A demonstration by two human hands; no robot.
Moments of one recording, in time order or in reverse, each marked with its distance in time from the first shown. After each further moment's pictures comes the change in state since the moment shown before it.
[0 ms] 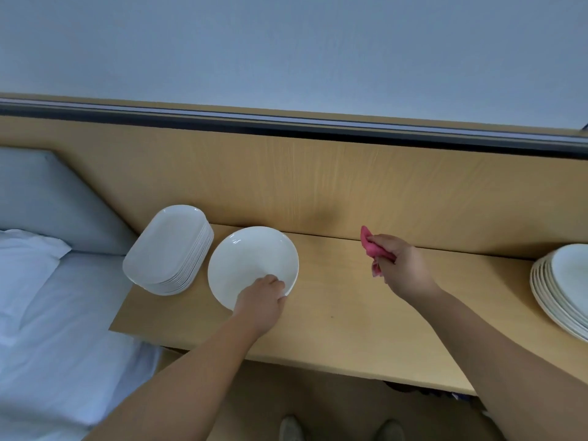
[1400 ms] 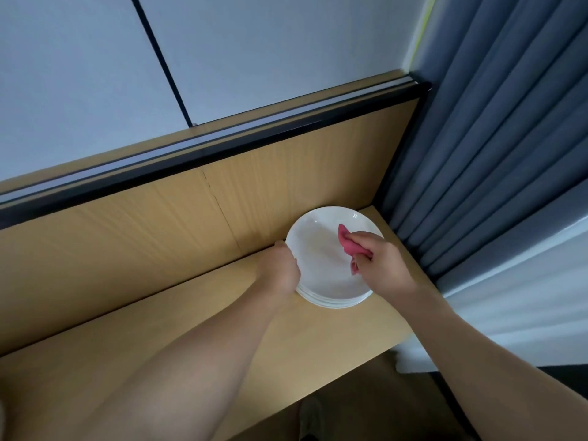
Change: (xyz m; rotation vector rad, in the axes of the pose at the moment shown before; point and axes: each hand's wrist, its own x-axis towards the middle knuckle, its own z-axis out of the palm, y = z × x) left_hand 0.189 0.532 0.060 -0.053 -0.222 0.128; right_hand -0.087 0.253 -0.356 0.164 0.430 0.240
